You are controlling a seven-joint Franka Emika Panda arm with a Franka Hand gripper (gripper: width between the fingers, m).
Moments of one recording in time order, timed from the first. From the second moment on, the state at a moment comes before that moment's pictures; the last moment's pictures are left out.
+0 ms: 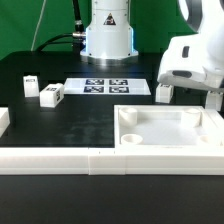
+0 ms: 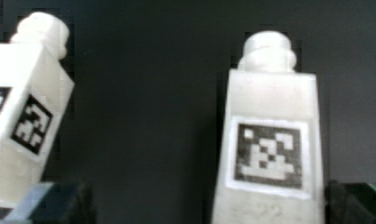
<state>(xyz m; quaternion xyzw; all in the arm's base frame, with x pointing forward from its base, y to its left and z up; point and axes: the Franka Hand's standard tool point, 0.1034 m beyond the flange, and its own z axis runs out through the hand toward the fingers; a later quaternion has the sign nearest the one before) 0.435 0.182 0.019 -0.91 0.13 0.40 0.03</state>
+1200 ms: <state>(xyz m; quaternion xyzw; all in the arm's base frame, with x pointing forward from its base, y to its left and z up) 0.420 0.198 0.009 -0.92 0.12 0.37 0.03</state>
